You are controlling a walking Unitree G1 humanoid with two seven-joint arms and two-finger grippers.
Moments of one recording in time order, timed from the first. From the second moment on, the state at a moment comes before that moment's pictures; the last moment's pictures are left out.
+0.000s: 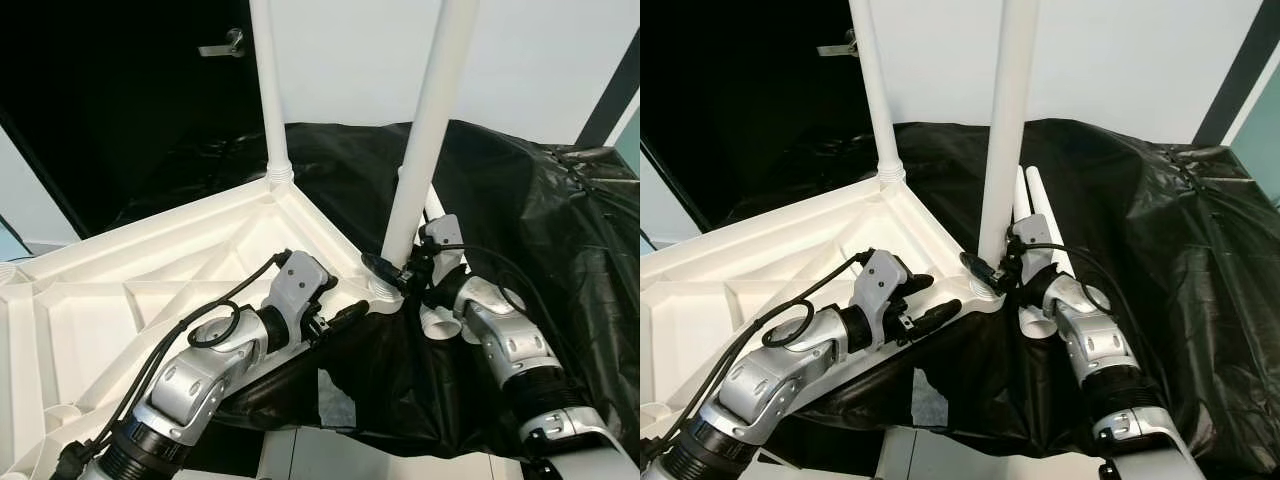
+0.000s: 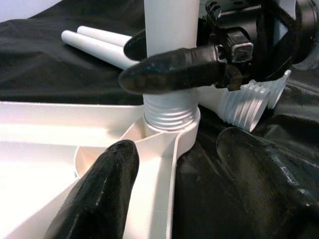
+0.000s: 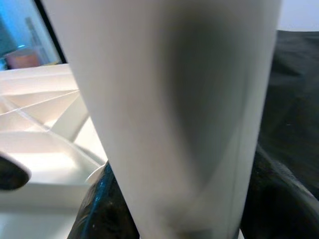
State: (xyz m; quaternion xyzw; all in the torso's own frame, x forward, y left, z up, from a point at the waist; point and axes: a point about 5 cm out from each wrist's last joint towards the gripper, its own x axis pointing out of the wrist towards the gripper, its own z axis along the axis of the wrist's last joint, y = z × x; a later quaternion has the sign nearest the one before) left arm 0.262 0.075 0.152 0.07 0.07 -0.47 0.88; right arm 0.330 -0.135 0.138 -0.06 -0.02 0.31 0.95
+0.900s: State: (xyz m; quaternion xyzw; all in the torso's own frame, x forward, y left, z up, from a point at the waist) left arm 0.266 0.073 0.153 -0.03 0.01 -0.46 0.89; right arm 0.318 -0.104 0.132 0.00 -0.03 0.05 1.00
